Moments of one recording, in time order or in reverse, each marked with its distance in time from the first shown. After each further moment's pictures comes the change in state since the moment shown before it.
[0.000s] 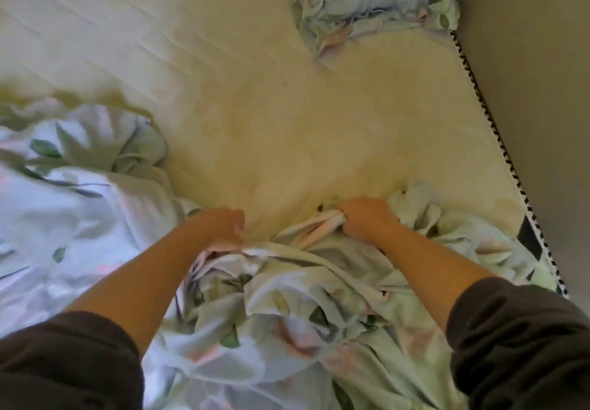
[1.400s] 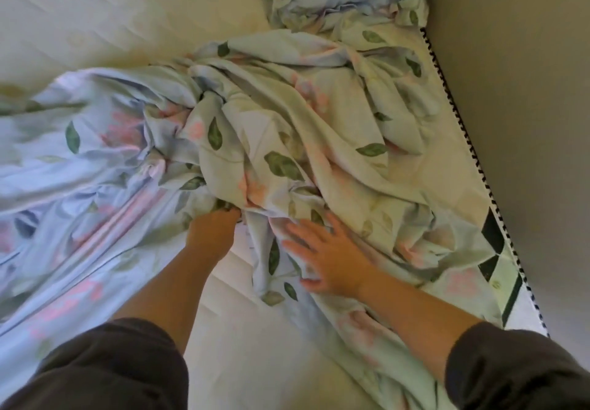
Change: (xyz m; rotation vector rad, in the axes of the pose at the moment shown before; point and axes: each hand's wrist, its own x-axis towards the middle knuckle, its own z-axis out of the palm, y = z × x) left_hand 0.047 0.037 0.046 0.231 0.569 -0.021; right_hand -0.052 -0.001 0.063 -0.357 0.379 -0.478
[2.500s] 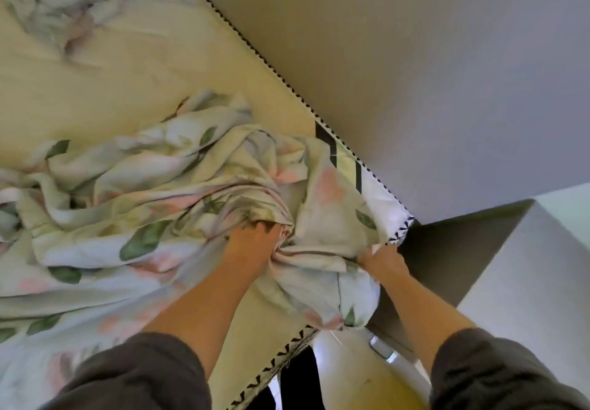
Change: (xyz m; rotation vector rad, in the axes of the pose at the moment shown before) left_hand -0.086 0.293 -0.011 0.245 -0.044 0.723; right_hand -0.320 -0.015 0.049 1.065 -0.224 1.927
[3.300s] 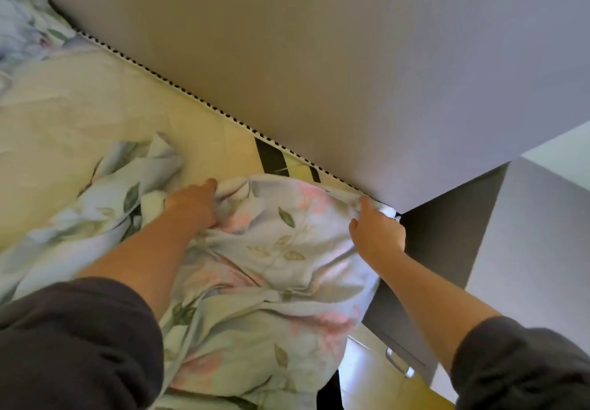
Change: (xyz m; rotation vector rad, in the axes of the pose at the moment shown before) left_hand 0.139 -0.051 -0.090 0.007 -0.138 -0.210; right_hand 0.062 -0.009 -0.034 -0.253 0.381 -0.259
